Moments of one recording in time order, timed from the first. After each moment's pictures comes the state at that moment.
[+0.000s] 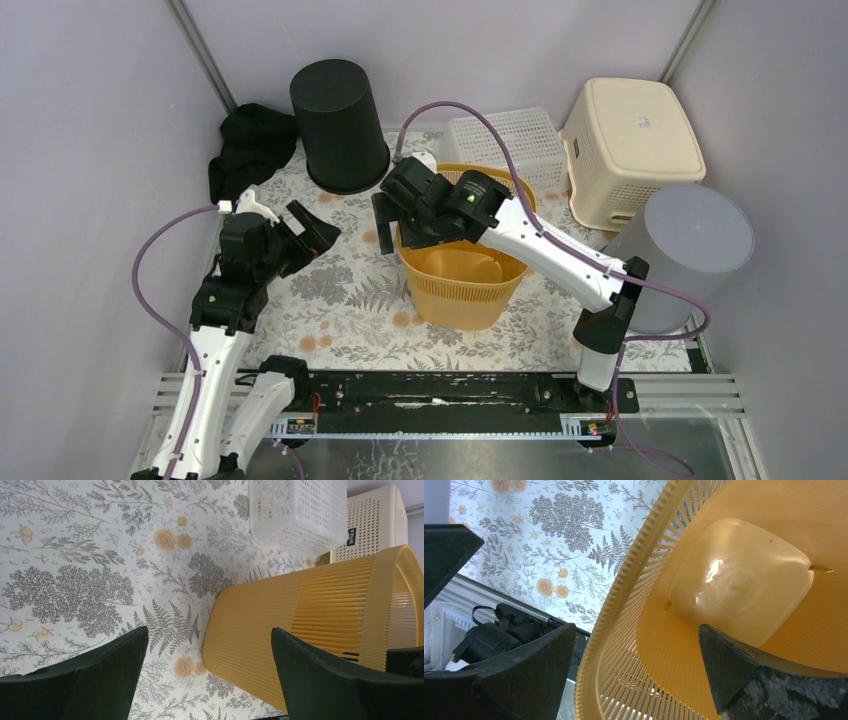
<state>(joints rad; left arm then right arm) -0.12 0.72 0.93 -0.72 0.12 -0.71 1.06 1.82 2.07 -1.19 0.25 0.71</state>
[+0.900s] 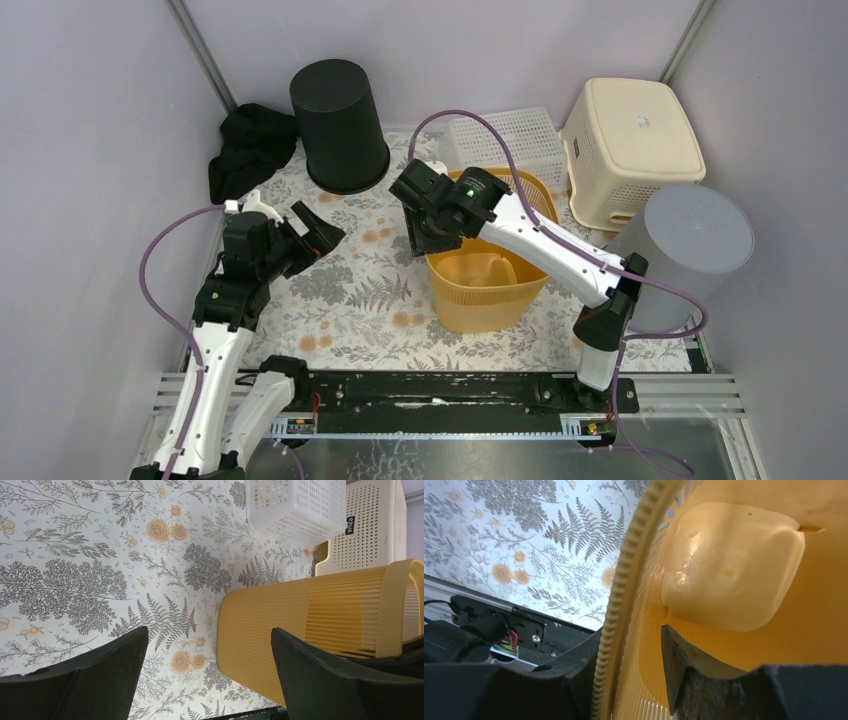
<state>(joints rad) -0.12 0.73 0.91 -0.71 0.17 -0.71 1.01 1.83 2.02 -1.28 0.23 0.71</state>
